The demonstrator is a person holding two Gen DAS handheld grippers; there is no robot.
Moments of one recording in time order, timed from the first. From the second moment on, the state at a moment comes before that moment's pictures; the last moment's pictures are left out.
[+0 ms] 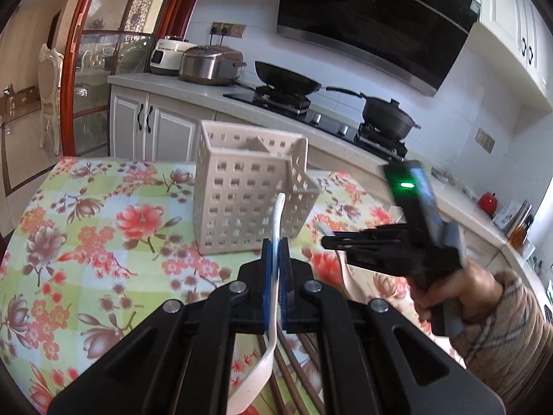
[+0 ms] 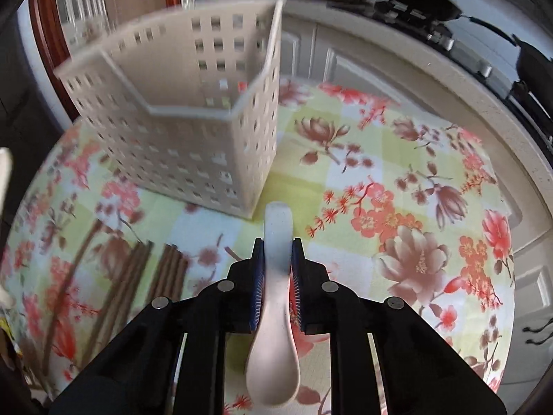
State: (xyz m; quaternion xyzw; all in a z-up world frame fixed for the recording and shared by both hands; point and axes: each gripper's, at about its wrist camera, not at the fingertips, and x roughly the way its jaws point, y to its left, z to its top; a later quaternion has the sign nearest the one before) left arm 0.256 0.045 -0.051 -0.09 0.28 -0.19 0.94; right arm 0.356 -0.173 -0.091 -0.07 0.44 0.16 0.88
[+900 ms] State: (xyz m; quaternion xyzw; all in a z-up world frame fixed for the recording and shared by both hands) left arm 0.336 0.054 0.050 -0.16 0.17 -0.17 0.96; right arm 0.342 -0.170 0.051 -0.01 0.26 0.20 0.94
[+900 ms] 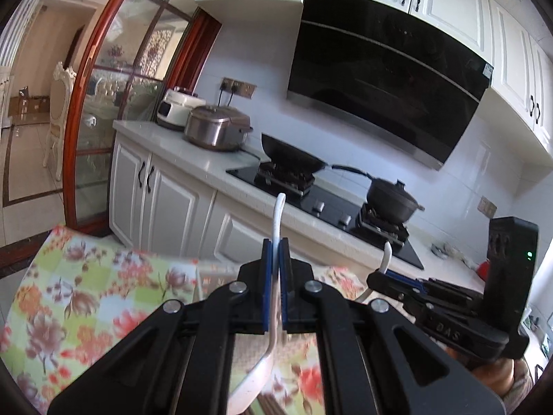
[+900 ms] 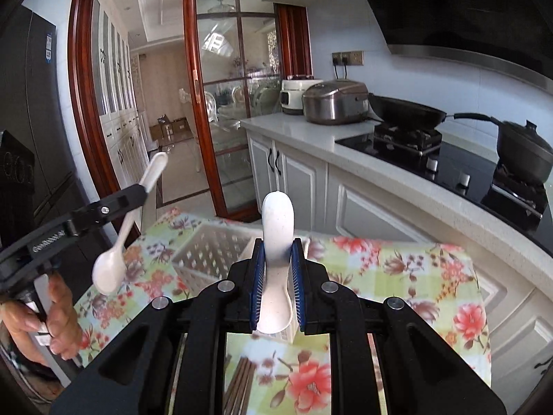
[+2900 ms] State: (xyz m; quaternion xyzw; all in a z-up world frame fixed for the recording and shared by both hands) left arm 0.229 0.078 -0.035 -0.05 0.22 0.01 0.98; right arm 0.270 -0.169 -0.021 0.00 0.28 0.19 0.94
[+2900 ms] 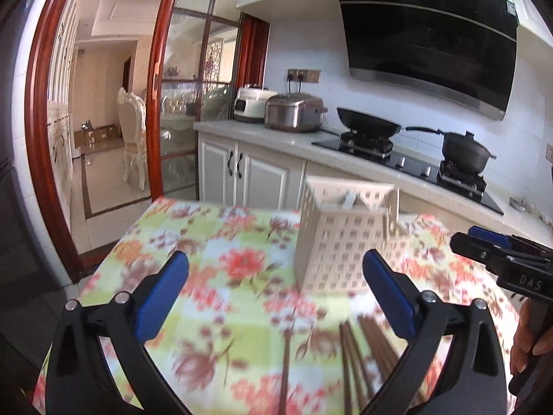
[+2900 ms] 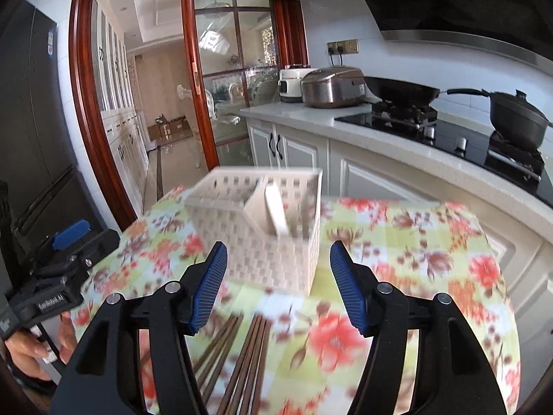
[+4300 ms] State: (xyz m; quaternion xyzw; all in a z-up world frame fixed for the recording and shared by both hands) left arm 0.271 0.064 -0.148 -0.02 0.43 0.00 0.90; right arm 0.278 -0.133 -0.138 -0.06 0.43 0.20 0.88
